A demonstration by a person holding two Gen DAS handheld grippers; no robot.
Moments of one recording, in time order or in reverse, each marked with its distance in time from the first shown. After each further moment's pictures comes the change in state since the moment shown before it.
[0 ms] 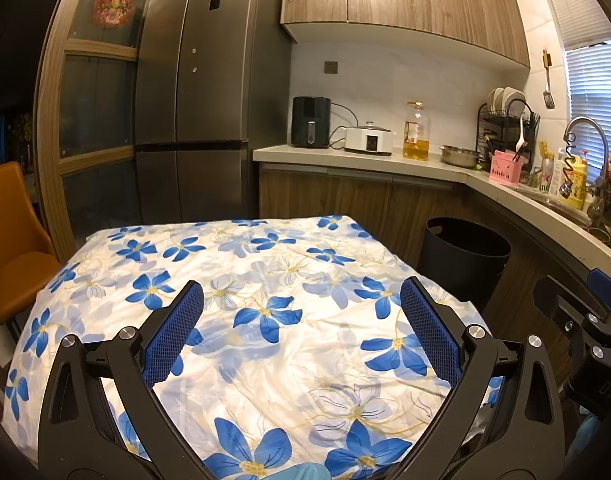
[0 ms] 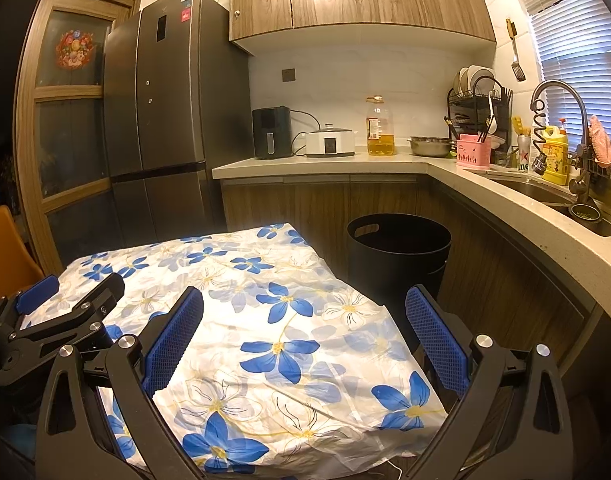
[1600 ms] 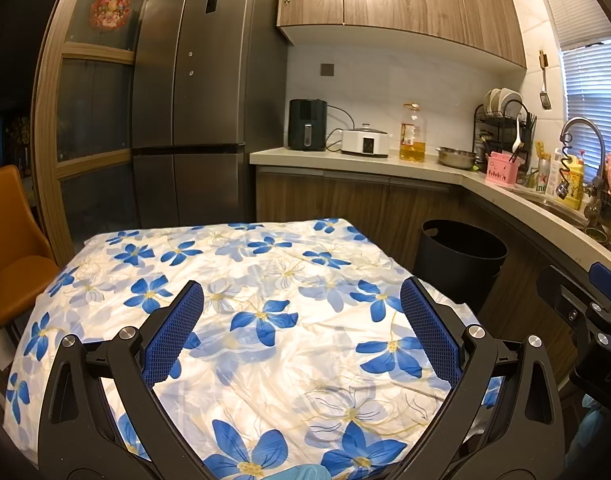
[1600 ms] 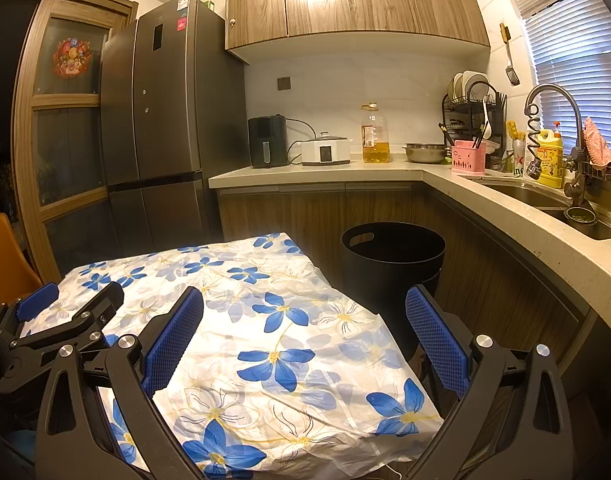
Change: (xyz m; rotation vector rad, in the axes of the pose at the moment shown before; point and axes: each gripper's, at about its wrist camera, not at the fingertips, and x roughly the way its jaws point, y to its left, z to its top) left arm -0.002 -0.006 0.005 0.004 -0.006 -0.006; right arm -0.007 0.000 0.010 0.014 -0.027 -0.013
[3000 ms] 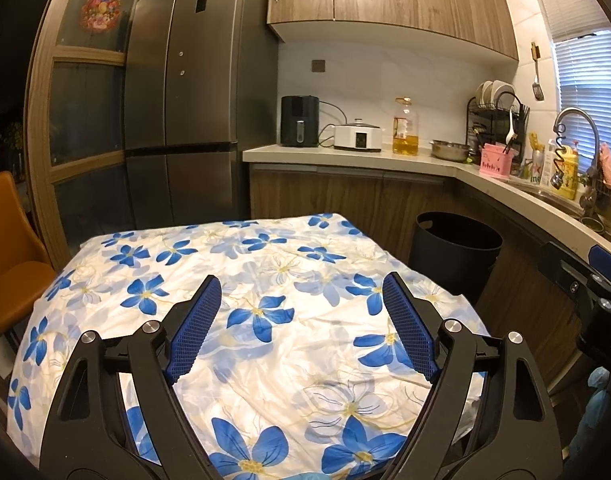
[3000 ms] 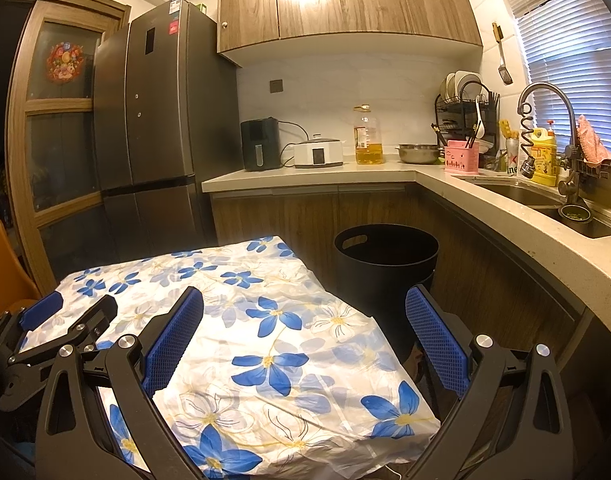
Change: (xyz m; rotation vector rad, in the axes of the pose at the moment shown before) left arm 0.000 -0.004 -0.007 0.031 0.008 -0.017; right arm 0.001 -0.005 -0.001 0.020 -0.011 -0.025
